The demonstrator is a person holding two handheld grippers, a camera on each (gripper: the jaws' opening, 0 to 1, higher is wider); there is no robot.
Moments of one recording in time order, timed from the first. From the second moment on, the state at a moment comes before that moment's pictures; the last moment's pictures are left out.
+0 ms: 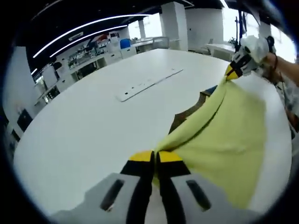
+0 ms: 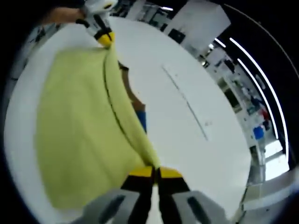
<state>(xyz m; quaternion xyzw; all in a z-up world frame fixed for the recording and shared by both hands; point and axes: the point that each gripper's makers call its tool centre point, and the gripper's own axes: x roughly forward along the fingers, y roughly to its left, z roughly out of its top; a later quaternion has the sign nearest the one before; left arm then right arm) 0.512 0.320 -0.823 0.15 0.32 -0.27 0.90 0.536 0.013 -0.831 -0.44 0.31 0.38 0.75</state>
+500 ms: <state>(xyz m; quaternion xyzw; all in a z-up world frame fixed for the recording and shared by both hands) 0.508 0.327 -0.833 0.19 0.32 -0.27 0.89 0.544 0.007 -0.838 -0.36 0.33 0.38 0.78</state>
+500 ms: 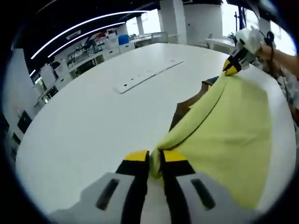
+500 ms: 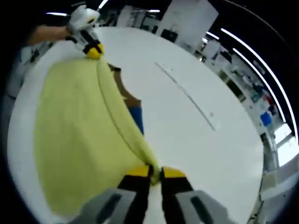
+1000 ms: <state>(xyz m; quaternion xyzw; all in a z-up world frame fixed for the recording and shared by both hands) 0.496 0.335 -0.836 0.28 0.31 -0.31 0.85 0.534 0.014 -0.842 -0.40 0.31 0.41 0.76</state>
